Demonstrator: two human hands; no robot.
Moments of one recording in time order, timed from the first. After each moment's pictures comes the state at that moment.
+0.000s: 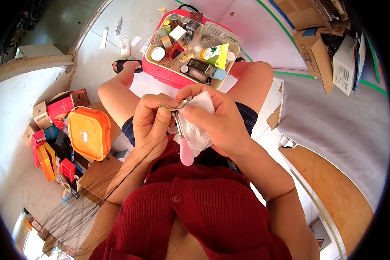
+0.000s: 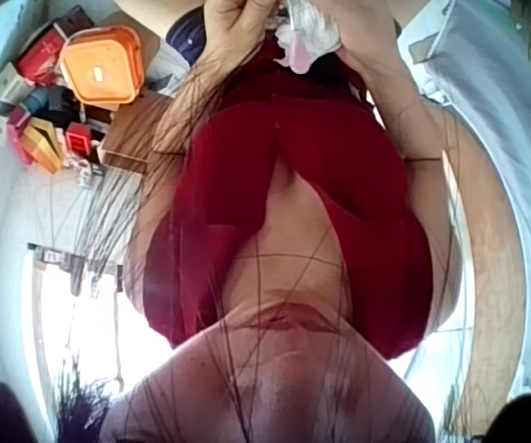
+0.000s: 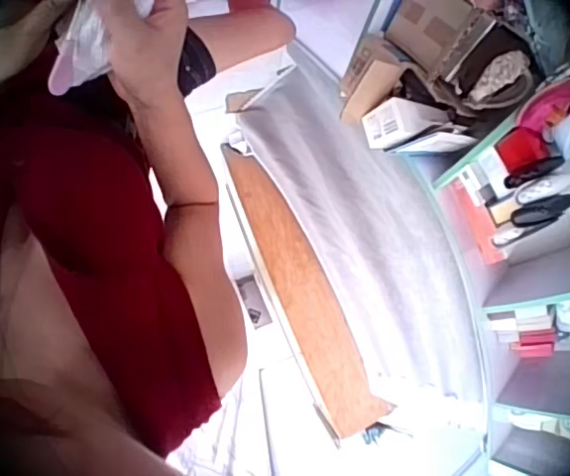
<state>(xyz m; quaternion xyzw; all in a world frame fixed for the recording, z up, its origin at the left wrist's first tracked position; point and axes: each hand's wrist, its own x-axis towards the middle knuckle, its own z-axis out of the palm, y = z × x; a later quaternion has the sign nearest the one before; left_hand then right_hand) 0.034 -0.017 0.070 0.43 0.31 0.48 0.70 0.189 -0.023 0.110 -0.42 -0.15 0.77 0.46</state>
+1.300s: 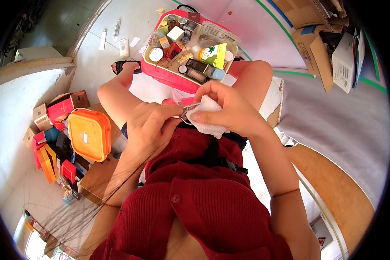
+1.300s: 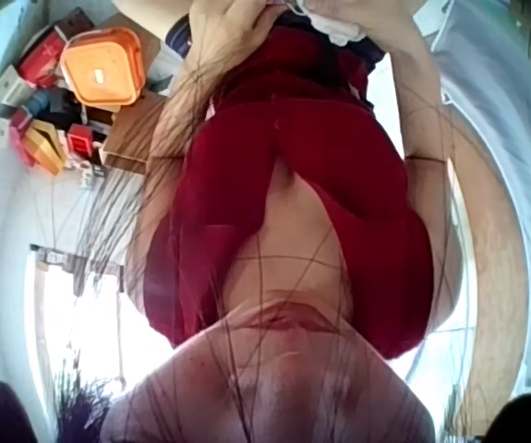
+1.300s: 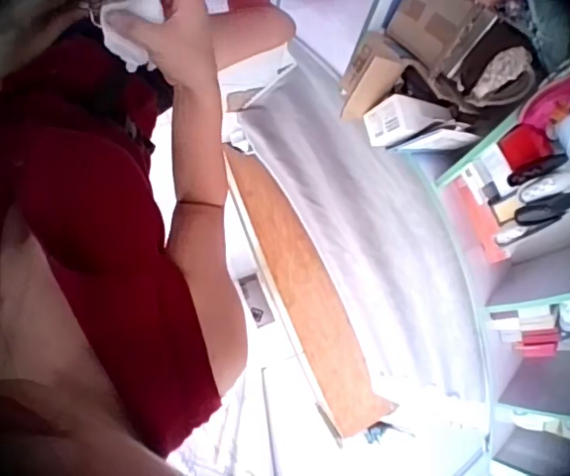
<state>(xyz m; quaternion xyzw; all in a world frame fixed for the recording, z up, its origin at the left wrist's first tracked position) 0.023 -0.002 0.064 0.81 0.35 0.38 0.27 0.232 -0.013 0.085 -0.52 -0.34 0.74 0.28</state>
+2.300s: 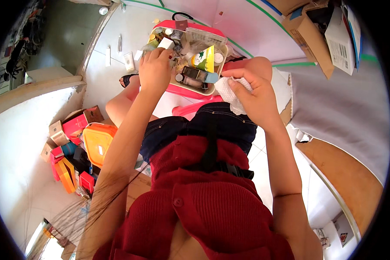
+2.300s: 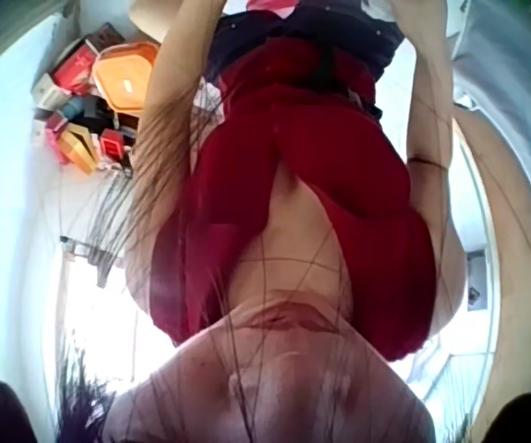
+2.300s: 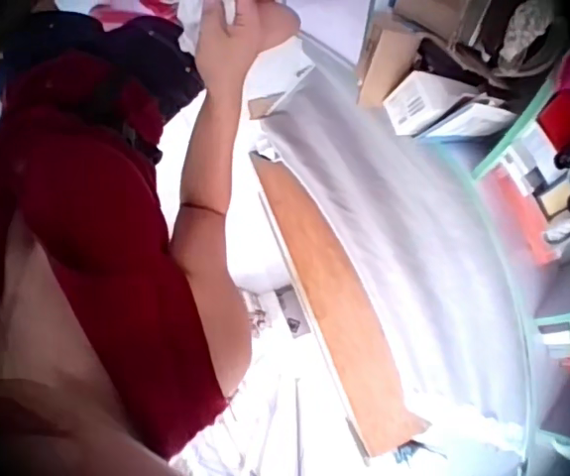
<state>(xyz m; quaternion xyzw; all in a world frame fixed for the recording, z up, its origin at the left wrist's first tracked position) 0.082 0.107 -0.036 0.87 0.44 0.22 0.06 0.297 -0.027 0.068 -0.66 -0.44 0.46 0.39</state>
